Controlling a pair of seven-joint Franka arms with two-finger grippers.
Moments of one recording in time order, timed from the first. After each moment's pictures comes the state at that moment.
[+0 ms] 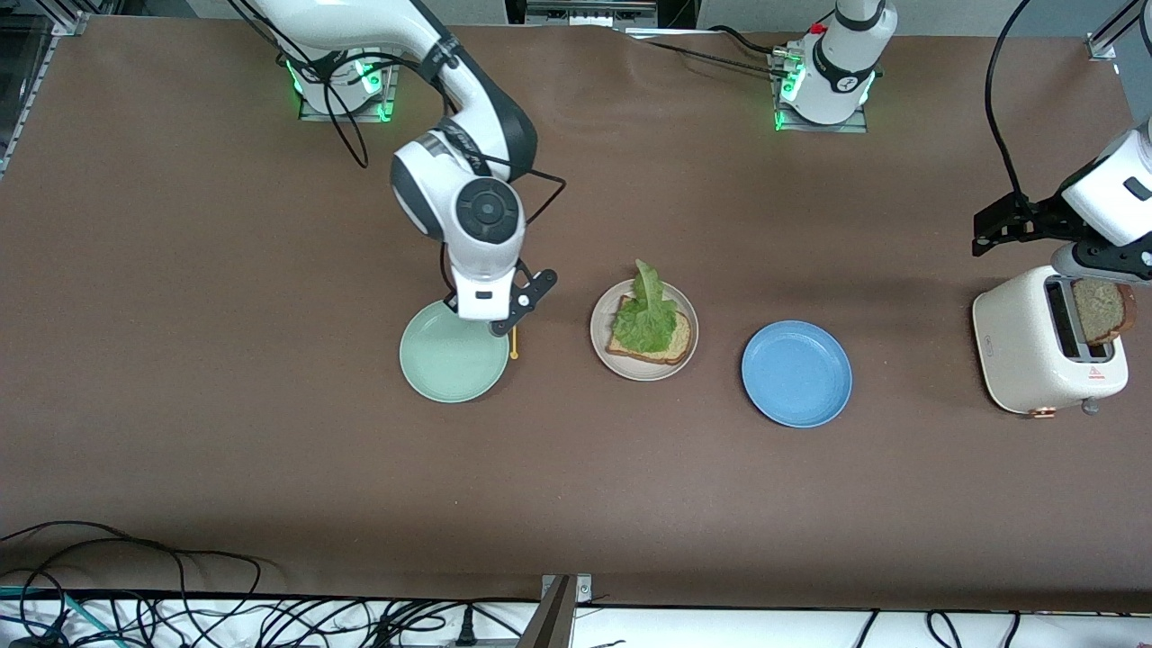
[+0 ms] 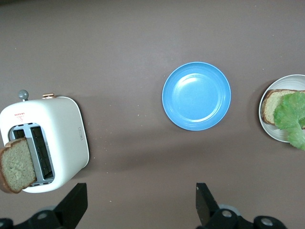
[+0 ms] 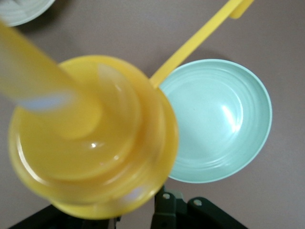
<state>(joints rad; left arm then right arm) -0.04 0.07 0.03 -1.56 0.03 1.60 0.14 0.63 0.60 0.05 -1.48 -0.16 1.85 -0.12</state>
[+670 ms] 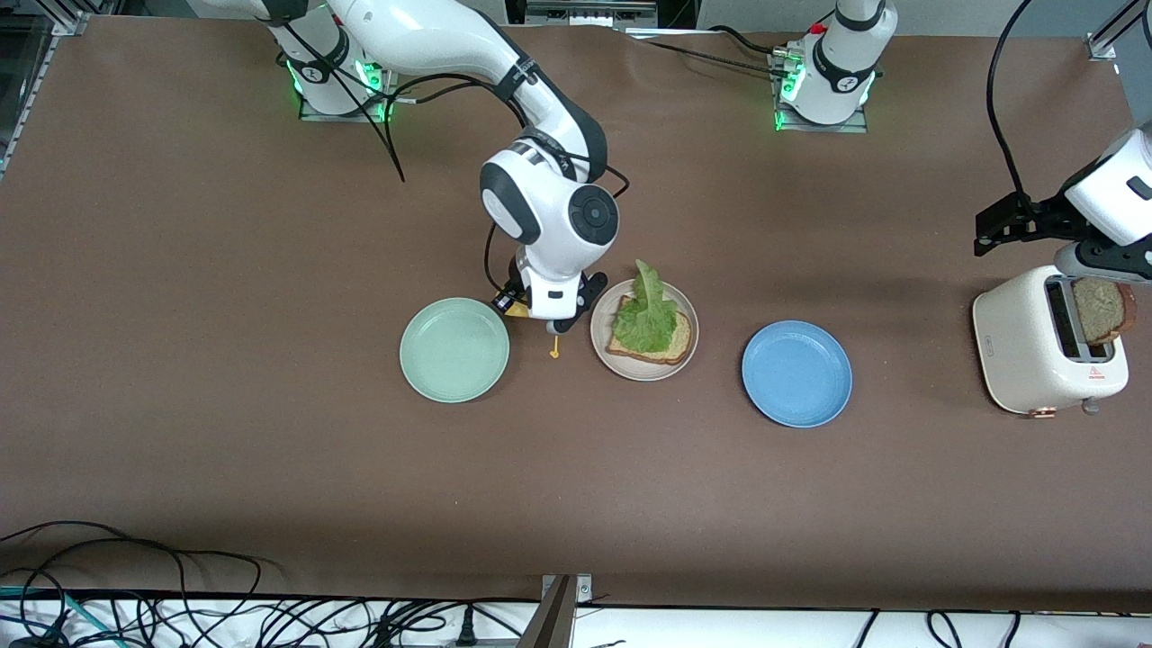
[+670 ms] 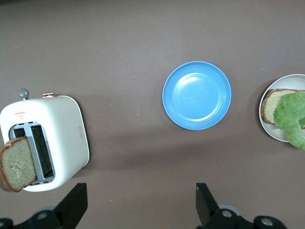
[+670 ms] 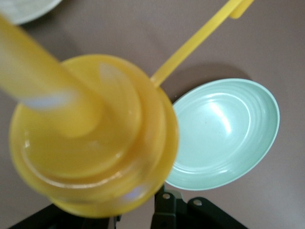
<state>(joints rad) -0.04 0.07 0.03 -1.56 0.03 1.59 0.14 0.83 0.82 -0.07 -1.19 -0.22 1.65 -0.08</state>
